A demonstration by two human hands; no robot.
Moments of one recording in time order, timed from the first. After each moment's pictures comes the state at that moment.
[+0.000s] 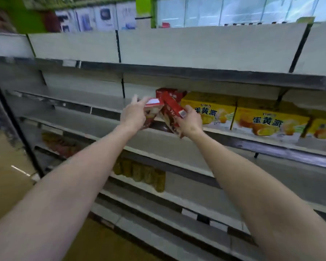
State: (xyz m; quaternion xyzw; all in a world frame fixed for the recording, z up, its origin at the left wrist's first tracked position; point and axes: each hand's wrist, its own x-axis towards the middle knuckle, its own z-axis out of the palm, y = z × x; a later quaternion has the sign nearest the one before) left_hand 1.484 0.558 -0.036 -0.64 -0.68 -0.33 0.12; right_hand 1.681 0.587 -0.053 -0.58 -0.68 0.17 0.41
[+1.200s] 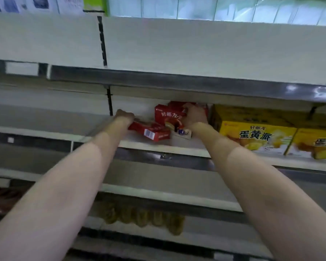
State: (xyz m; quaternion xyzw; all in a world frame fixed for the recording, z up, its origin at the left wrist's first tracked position) left_hand 1.290 0.882 -0.056 -0.51 -0.64 -0.46 -0.34; right_hand 1.530 0.830 -0.037 -0.71 -0.64 -0.01 0.30
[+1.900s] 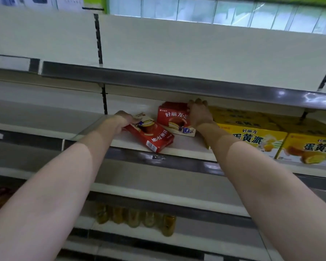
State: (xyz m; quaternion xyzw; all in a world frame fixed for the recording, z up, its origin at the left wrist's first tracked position) left_hand 1.301 0.856 -0.046 -0.52 -0.60 -0.38 -0.47; right_hand 1.575 0.846 -0.025 -0.71 -0.67 -0.14 0.18
